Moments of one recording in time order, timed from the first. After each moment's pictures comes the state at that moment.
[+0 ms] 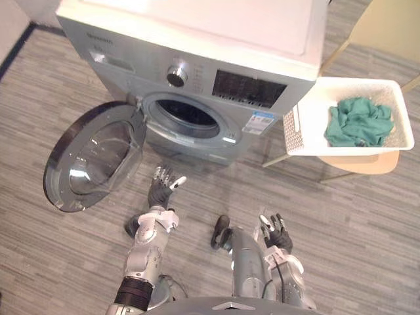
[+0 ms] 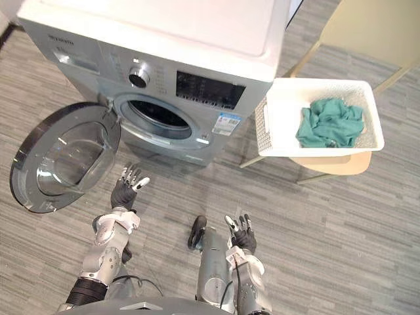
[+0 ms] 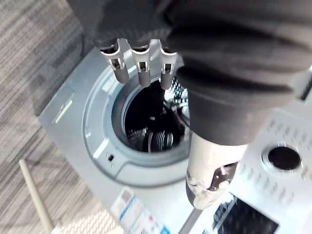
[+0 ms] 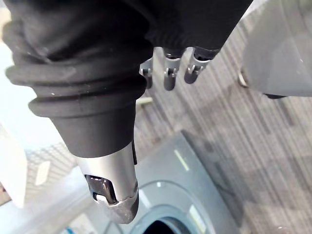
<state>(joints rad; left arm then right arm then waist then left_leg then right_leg) 0.05 -0.02 -0.21 0.18 -0.45 -0.11 0.08 0.23 -0.05 -0.03 0.39 0.82 -0.15 -0.02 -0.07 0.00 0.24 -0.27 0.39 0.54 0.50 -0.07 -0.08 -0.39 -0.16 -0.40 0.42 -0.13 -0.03</state>
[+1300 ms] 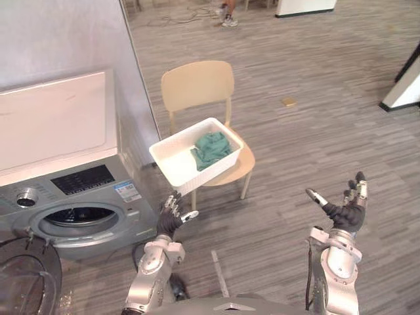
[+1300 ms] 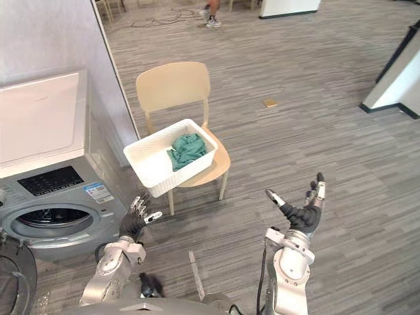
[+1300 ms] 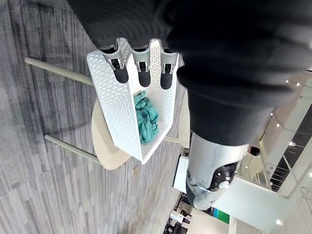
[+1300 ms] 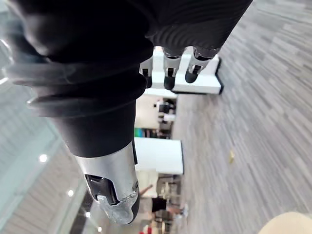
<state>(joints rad) 0.20 -0.03 -0.24 0.15 -0.29 -0.06 0.06 0.24 -0.01 -0.33 -0.28 -0.01 -0.10 -0.32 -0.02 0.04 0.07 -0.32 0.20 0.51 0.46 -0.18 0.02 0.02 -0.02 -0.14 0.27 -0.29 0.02</state>
